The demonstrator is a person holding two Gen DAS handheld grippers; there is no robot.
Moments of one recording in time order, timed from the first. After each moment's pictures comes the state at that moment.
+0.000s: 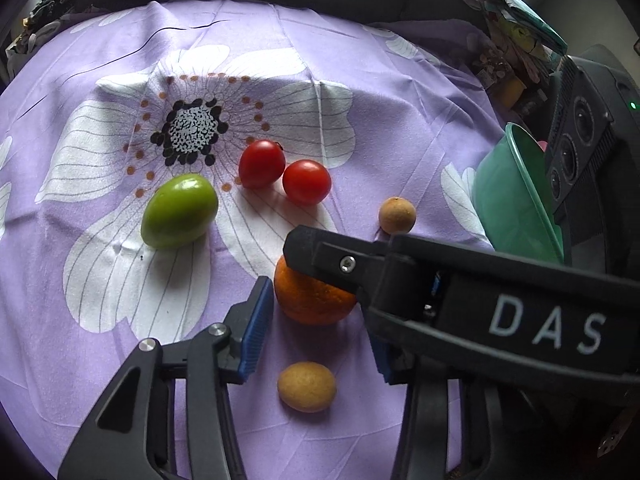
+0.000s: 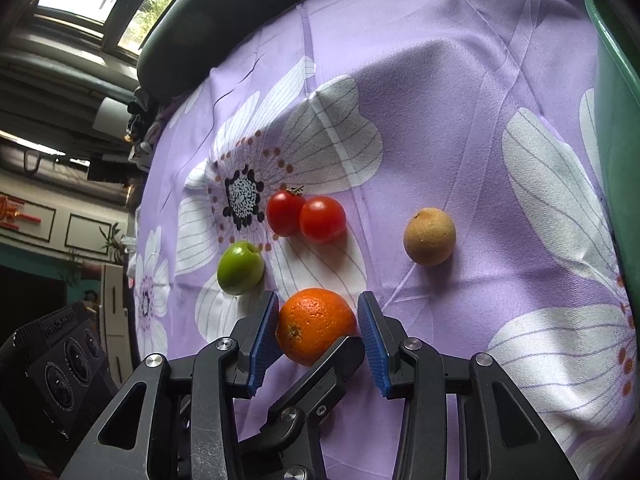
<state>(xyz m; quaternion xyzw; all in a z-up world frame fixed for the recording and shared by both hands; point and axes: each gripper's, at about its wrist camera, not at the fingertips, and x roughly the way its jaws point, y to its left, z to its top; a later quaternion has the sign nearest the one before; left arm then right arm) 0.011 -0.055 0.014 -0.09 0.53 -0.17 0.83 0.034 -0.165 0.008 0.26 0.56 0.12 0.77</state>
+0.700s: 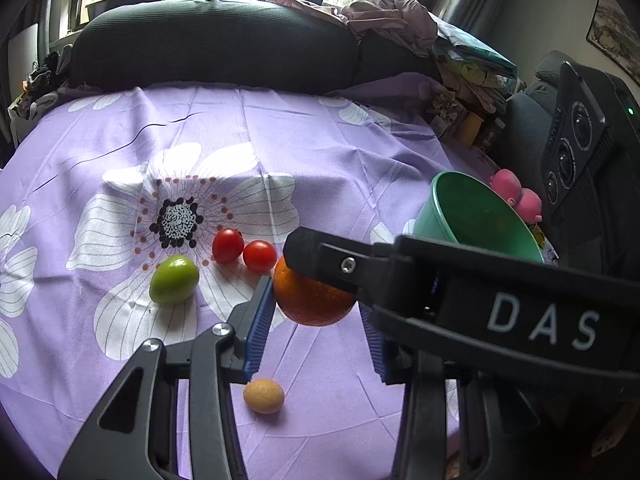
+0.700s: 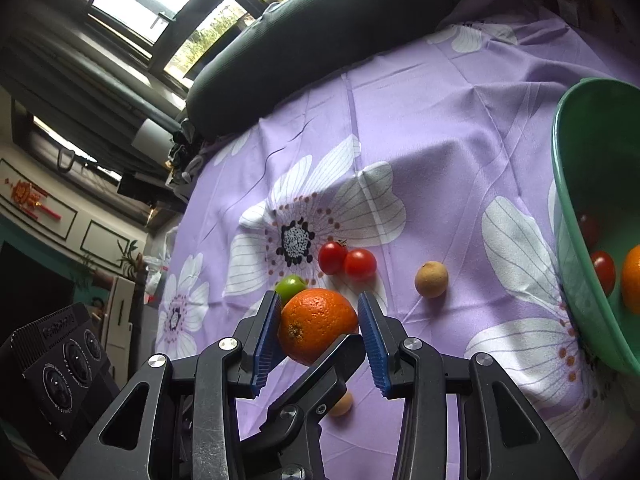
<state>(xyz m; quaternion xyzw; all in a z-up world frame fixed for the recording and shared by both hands) -0.020 -0.068 0.075 -0.07 0.41 -0.20 0.89 0.000 -0.178 0.078 0.24 0.46 0.15 0.84</state>
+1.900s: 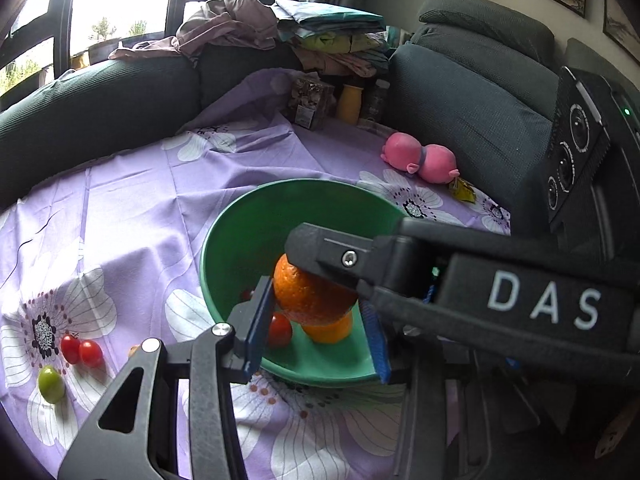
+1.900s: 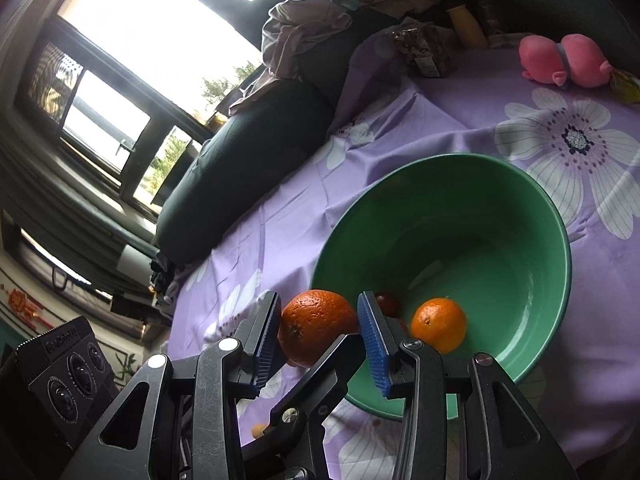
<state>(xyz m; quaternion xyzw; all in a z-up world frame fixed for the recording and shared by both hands) -0.028 -0.236 0.099 0.04 0.36 -0.35 0.86 -0.066 -0.335 0.109 0.35 0.33 0.01 0.88</state>
